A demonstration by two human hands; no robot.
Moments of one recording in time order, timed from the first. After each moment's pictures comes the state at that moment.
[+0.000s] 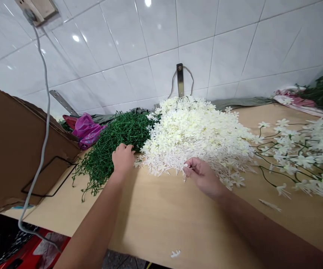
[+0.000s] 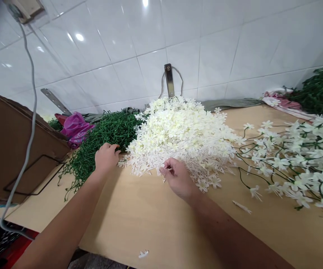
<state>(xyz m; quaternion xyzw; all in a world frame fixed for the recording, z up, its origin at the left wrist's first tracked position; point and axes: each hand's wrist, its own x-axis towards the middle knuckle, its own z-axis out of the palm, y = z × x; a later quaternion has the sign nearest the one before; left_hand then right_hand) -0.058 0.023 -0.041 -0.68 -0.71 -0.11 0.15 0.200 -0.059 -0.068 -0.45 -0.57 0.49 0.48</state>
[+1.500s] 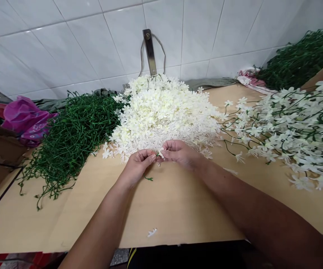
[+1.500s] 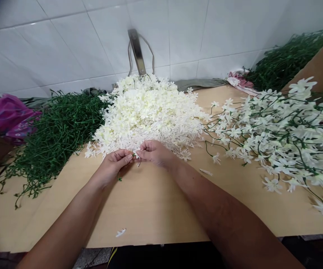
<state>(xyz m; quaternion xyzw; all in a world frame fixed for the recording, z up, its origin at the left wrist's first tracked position) 0.061 -0.049 -0.057 -0.50 -0.47 -0.35 -0.64 0.221 -0.053 -0.065 -0.36 -0.42 0.72 0.42</state>
